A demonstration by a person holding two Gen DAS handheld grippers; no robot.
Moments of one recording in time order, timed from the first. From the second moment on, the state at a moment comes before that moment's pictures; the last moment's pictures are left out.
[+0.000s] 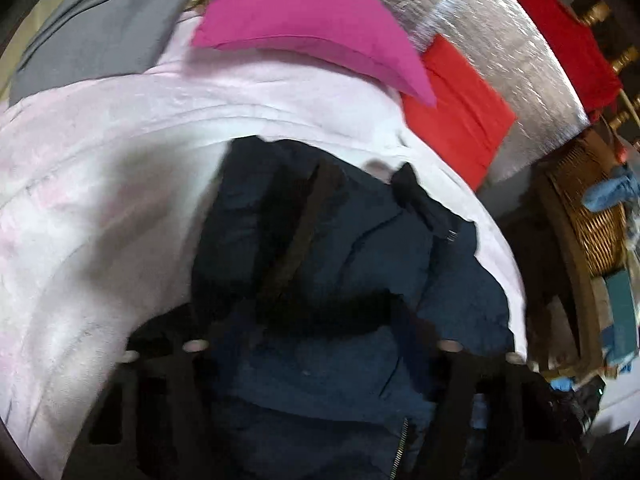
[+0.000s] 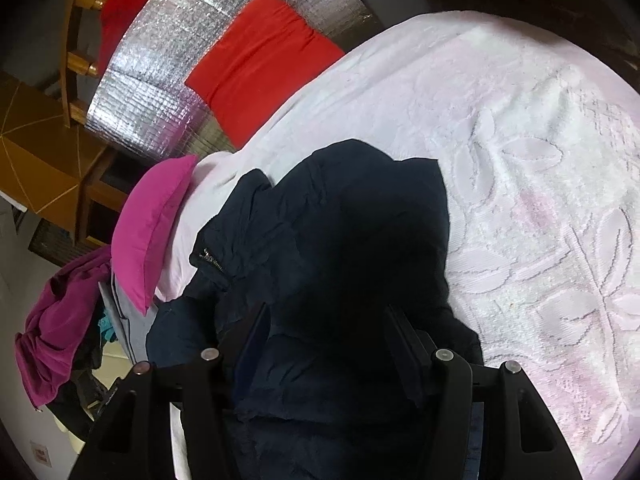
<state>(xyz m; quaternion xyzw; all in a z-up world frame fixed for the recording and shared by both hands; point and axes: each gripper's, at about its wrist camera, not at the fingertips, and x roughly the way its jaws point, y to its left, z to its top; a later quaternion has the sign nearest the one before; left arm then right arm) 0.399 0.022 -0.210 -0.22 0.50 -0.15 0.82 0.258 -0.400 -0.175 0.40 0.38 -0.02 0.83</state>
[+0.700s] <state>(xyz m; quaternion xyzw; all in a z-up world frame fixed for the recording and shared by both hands) 0.355 -0.187 -0.173 -0.12 0.53 -0.36 0.76 0.242 -0.428 -0.170 0.43 0.36 -0.04 0.83</state>
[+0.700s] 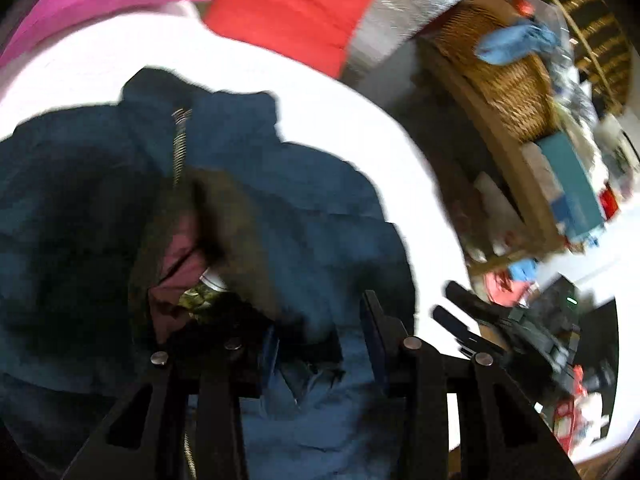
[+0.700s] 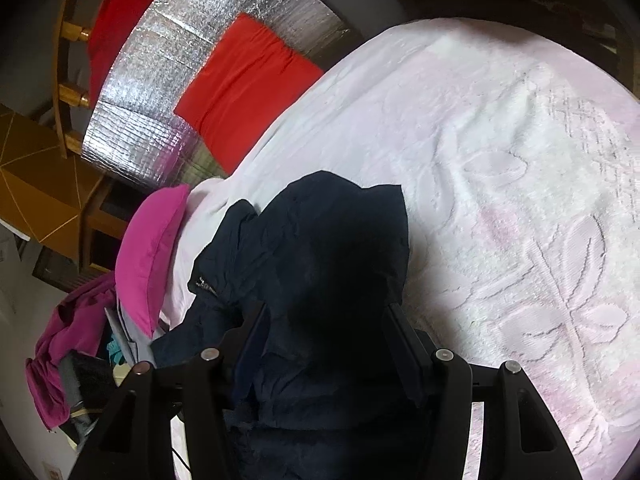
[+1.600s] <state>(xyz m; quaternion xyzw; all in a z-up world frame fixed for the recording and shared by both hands) 0.344 -0.126 -0.181 -0.07 0.50 -0.25 0.83 0.241 -0.406 -0.147 0.39 0.31 0.03 0.87</state>
